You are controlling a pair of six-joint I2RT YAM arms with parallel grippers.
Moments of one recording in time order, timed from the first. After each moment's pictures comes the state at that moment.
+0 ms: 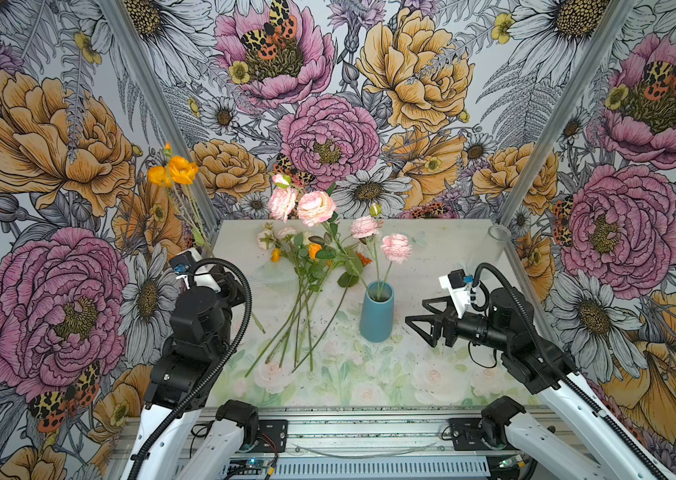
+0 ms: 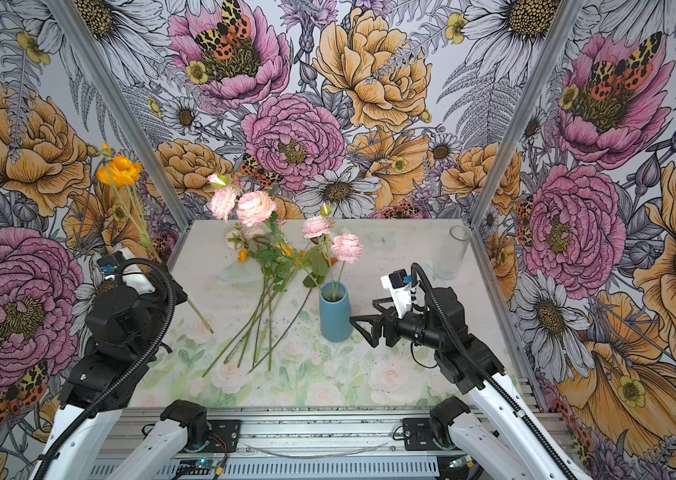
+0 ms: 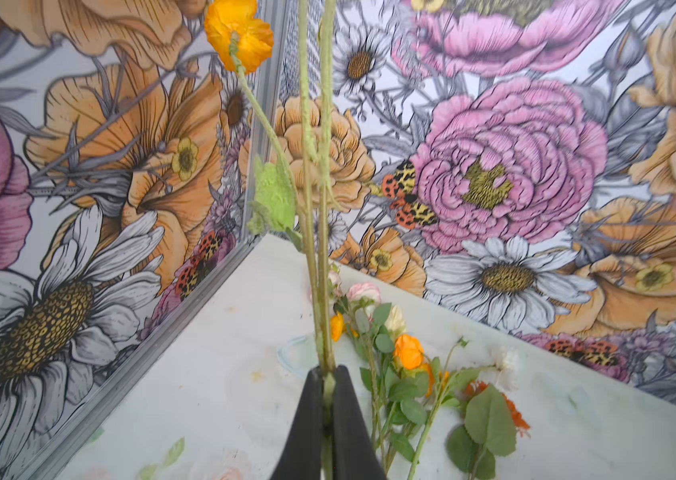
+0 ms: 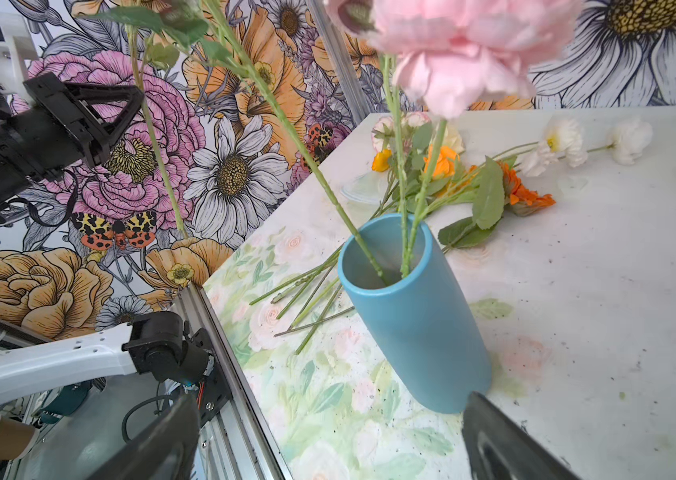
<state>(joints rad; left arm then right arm) -0.27 0.61 0.99 -0.46 -0.50 -0.33 0.45 0.69 0.74 -0.41 -0.57 0.29</state>
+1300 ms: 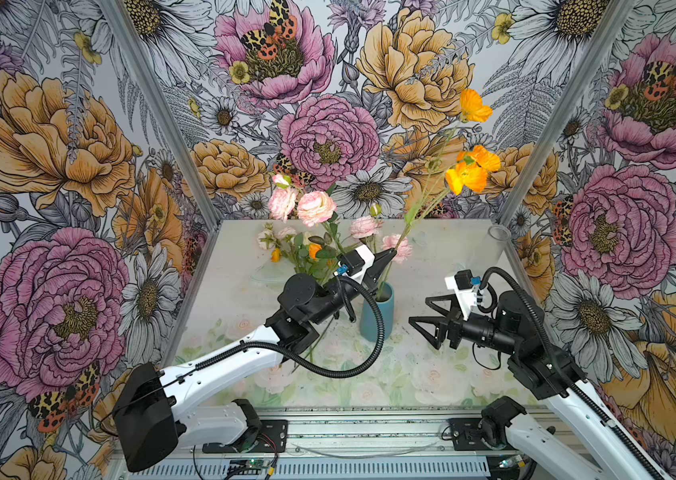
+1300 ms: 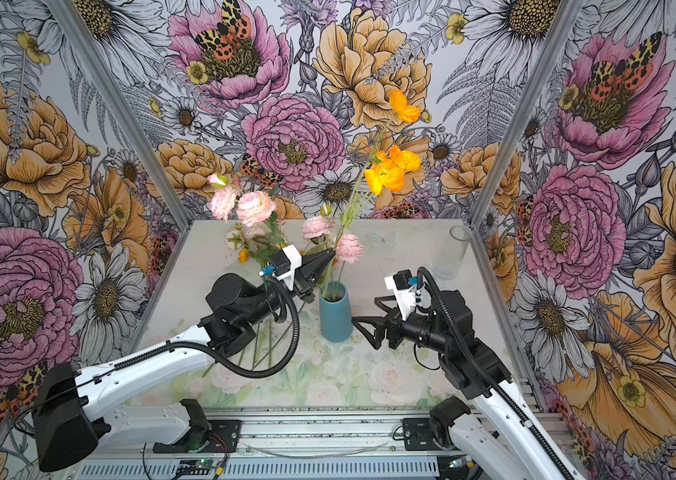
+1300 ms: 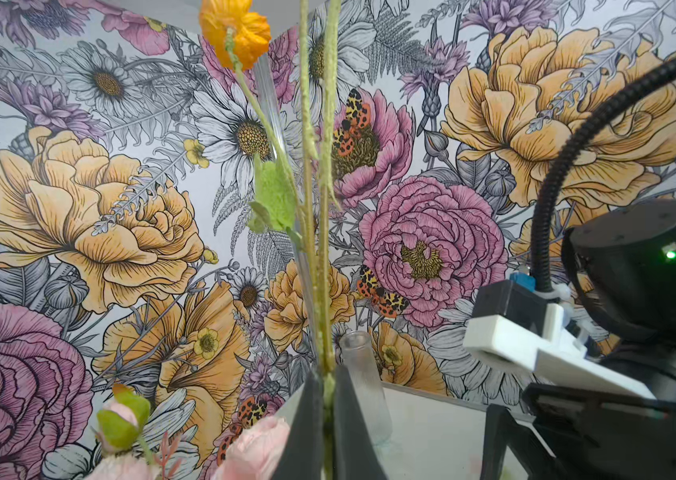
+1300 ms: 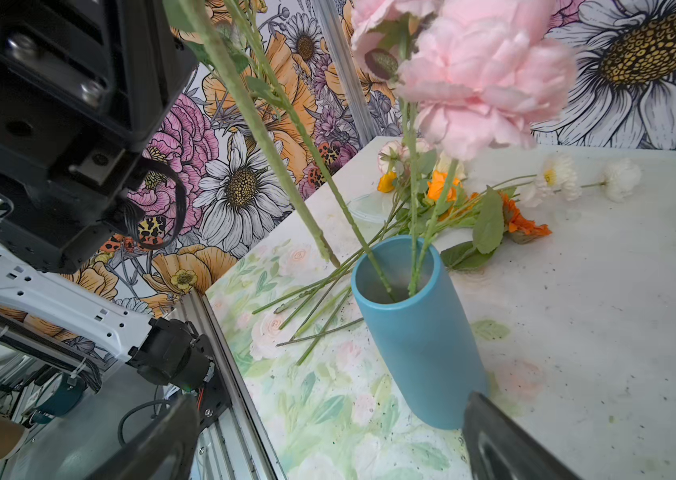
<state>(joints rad) -0.90 1.24 0.90 0.69 0.12 0.19 0.45 0.65 0.74 -0.41 -0.57 0.27</state>
